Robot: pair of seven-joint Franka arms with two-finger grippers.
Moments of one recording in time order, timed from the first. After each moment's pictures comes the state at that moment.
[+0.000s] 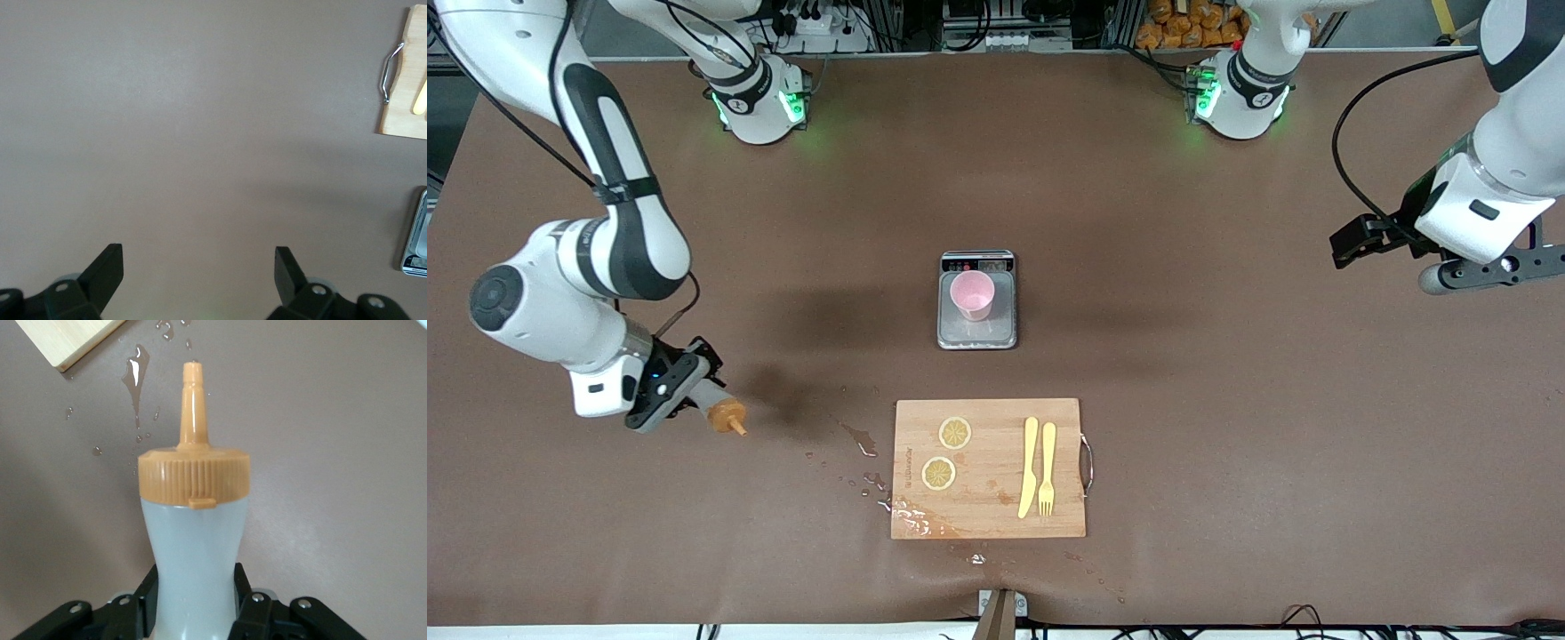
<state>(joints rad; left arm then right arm) 0.03 0.05 -0.20 -1.59 0.04 1.60 -0.29 0.00 0.38 0.03 -1.84 0.22 2.31 -1.00</state>
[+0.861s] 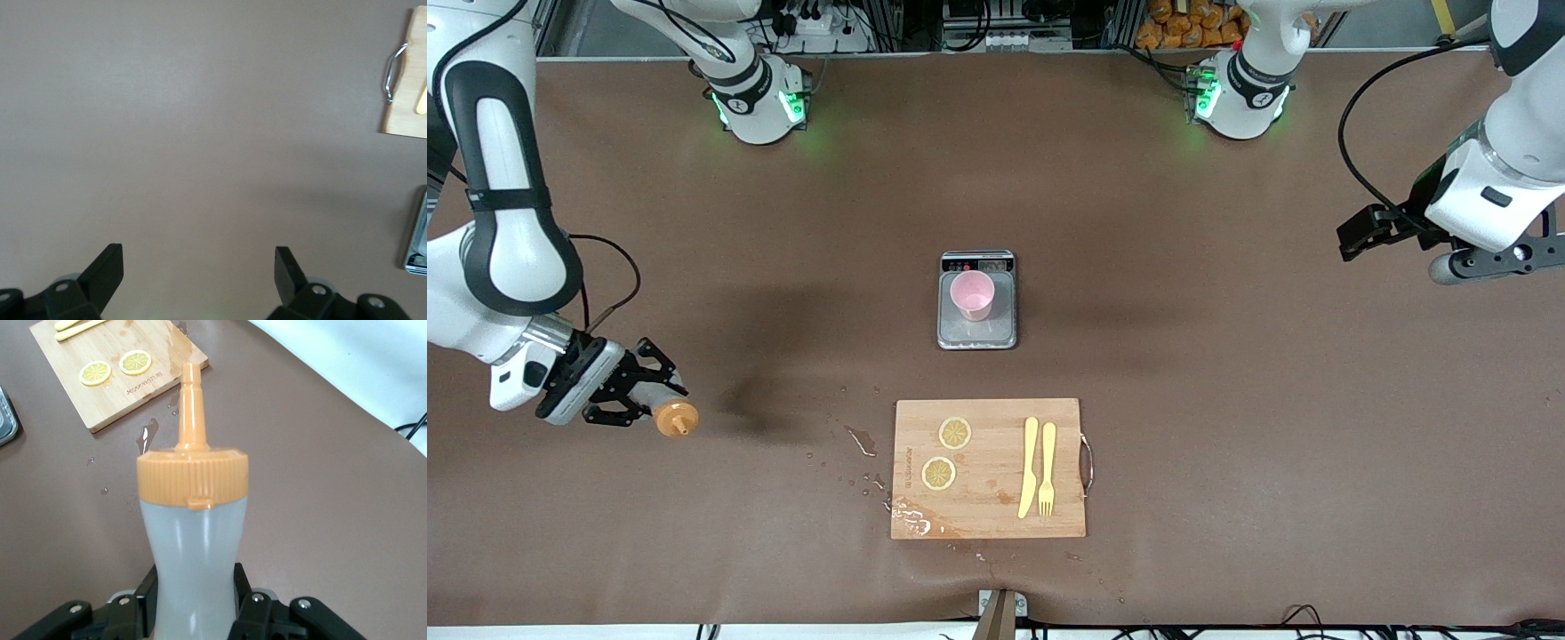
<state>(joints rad) 0.03 0.03 -0.20 -1.58 0.07 1.57 -0.29 -0.06 0.39 -0.07 -1.86 0.78 2.29 -1.60</state>
